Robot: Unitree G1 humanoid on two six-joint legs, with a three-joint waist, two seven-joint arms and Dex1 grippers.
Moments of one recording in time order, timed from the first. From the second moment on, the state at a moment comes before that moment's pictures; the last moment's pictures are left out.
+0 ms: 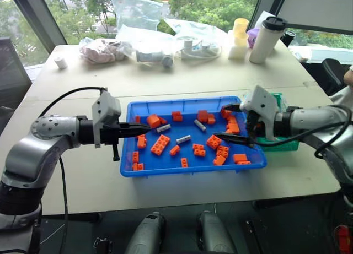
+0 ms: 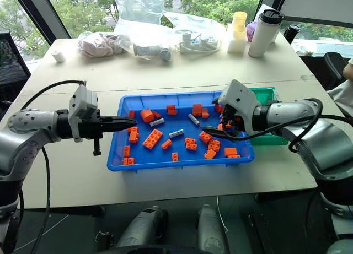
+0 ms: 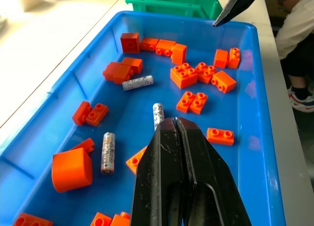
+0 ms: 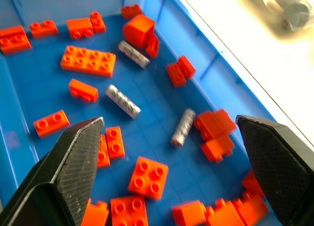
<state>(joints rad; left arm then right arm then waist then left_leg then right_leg) -0.39 0.85 0.07 -0.33 -0.60 0.60 -1.06 -0.62 -0.87 0.18 -0.38 0.46 0.78 0.85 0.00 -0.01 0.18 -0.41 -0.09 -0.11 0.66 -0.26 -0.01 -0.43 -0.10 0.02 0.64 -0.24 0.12</state>
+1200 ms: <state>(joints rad) -0.32 0.87 0.14 -0.40 -0.60 0.60 -0.95 -1.09 -0.18 0.48 0.82 -0.10 0.24 0.99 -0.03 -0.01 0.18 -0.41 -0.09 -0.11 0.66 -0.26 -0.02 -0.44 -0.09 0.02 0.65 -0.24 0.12</state>
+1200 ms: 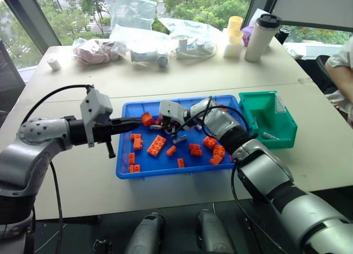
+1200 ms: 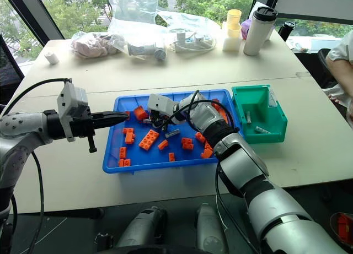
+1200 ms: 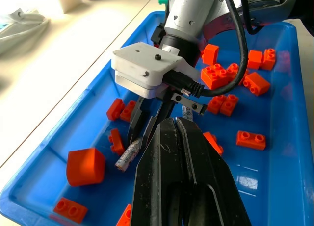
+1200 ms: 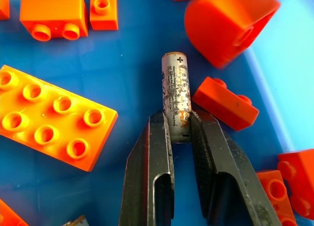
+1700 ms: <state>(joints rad) -0.39 0.80 0.05 -0.35 -0.57 0.57 -0.98 -0.67 -0.86 -0.09 -0.24 -0.04 0.93 0.93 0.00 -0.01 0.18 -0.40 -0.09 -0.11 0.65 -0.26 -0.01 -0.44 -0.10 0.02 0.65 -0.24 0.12</state>
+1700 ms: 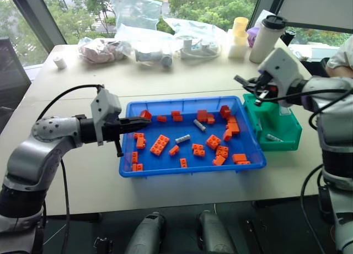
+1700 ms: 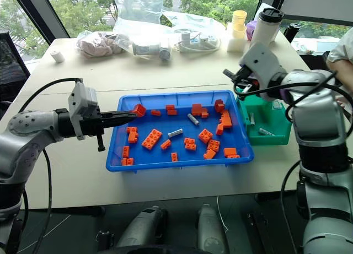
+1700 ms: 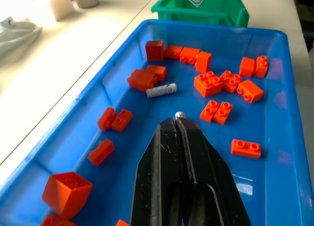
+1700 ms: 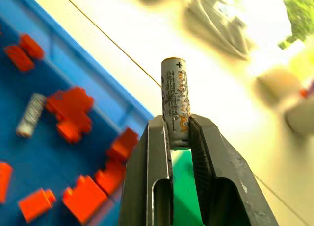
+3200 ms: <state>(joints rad) -0.42 0.75 0.01 -0.32 -0.48 0.50 -0.99 -0.89 -0.46 0.52 0.36 0.01 0.43 1.15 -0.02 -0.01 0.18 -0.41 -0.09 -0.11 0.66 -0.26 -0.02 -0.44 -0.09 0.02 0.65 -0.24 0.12</state>
